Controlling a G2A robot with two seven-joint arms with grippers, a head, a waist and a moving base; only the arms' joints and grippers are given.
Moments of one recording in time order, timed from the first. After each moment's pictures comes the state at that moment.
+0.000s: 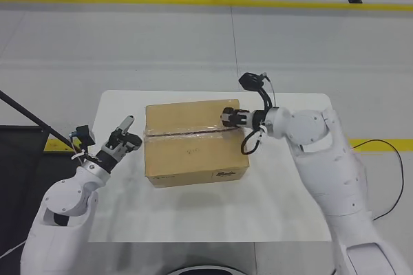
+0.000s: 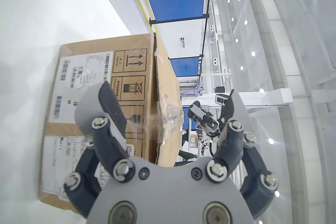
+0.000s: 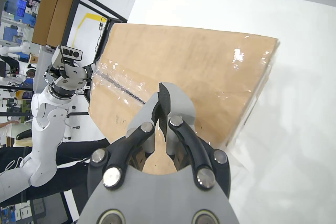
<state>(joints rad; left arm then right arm) 1.41 -1.18 -1.64 -1.75 -0.23 0.04 -0.45 -0.59 -1.34 1.10 -1.32 -0.42 -0.03 1.07</state>
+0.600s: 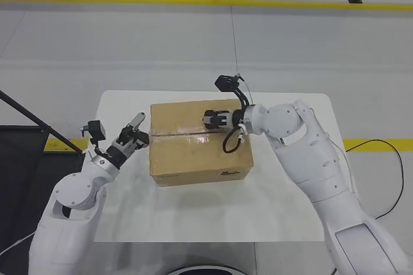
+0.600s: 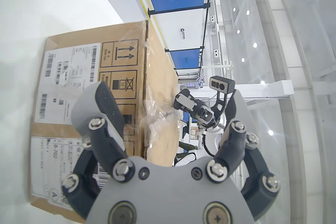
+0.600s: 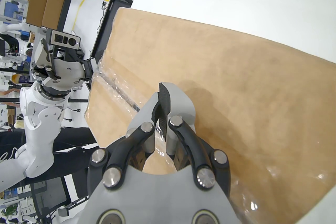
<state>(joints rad) 1.35 -1.19 -1.57 -1.74 -0.21 0.06 -0.45 -0.48 -1.39 0.94 -1.15 -0.34 -0.13 1.00</state>
